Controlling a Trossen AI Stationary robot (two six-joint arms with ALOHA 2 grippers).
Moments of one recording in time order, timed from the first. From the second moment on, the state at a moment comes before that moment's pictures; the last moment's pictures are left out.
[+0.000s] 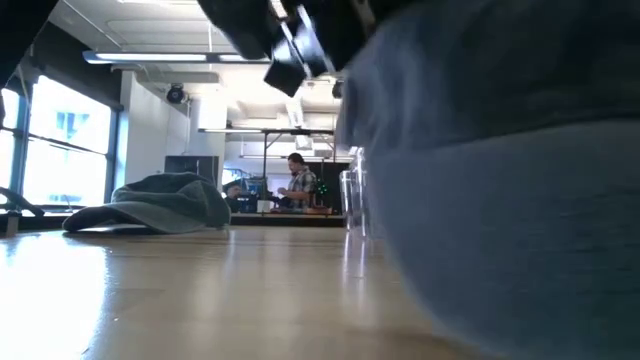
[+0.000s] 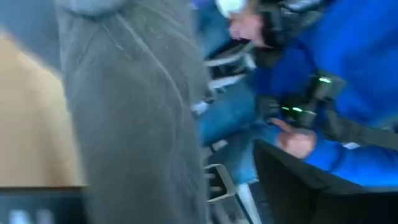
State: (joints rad) left arm -0.16 2.10 1.38 0.33 0.92 -0.50; right arm 0.40 1.33 0.44 0.62 -0.46 0.65
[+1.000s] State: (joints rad) left arm -0.20 2.08 1.37 0.42 1.03 -0.55; right arm 0.51 1.25 0.44 0.64 -0.22 0.71
